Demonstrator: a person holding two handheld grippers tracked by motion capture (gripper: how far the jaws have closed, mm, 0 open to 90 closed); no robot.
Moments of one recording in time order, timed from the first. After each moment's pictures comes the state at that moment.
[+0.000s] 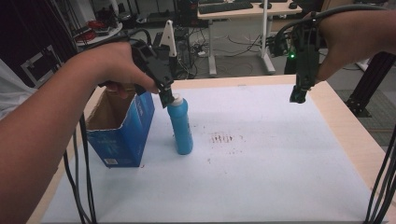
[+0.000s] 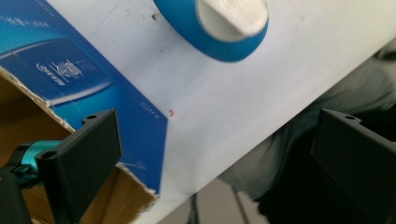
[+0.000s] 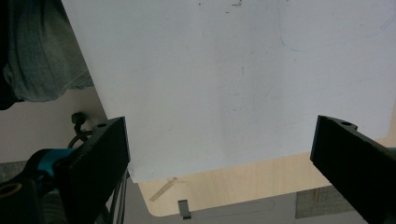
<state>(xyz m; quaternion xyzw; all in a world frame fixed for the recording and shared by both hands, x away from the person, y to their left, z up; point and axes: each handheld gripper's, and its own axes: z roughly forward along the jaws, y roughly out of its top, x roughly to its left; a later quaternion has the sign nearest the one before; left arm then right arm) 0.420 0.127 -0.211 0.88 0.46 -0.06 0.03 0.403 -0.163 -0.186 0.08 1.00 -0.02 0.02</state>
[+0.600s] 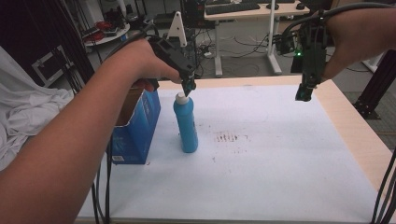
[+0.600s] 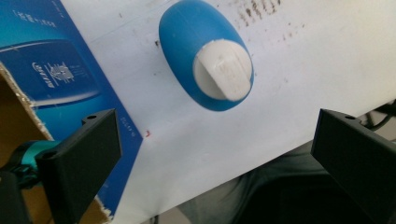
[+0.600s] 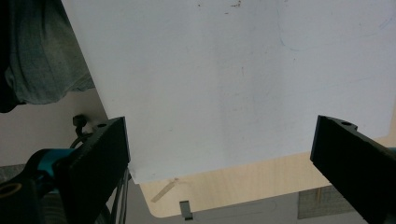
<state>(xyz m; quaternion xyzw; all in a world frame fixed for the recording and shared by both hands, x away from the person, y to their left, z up) 0.428 0.113 -0.211 0.82 0.57 -0.03 0.07 0.404 -0.164 -0.184 0.08 1.00 -0.02 0.02</state>
